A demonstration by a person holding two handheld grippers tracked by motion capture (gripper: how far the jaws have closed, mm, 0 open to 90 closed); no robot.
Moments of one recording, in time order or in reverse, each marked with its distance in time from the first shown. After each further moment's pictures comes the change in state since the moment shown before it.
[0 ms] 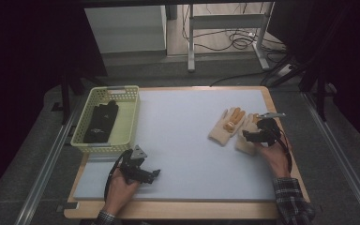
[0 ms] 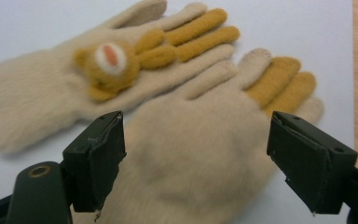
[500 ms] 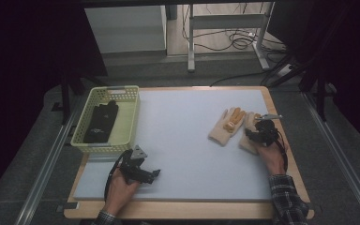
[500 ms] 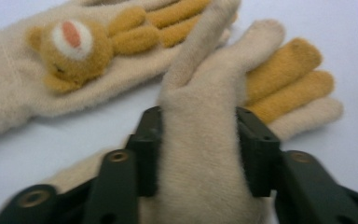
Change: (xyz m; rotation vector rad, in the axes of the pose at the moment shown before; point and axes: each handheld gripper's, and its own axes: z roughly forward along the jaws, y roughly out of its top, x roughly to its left) left arm 0.000 0.000 0.000 0.000 0.000 0.000; right arm -0.007 -0.012 0.020 0.004 -0.015 -0.011
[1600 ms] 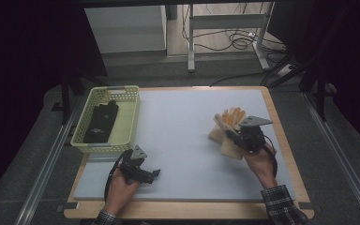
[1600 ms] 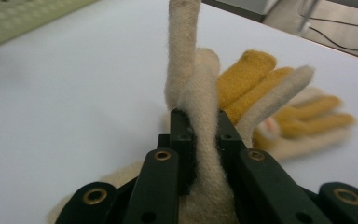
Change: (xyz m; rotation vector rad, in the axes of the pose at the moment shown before) left arm 0.000 0.000 0.000 0.000 0.001 0.002; right arm 0.096 0.032 -0.072 -0.174 0.249 -0.162
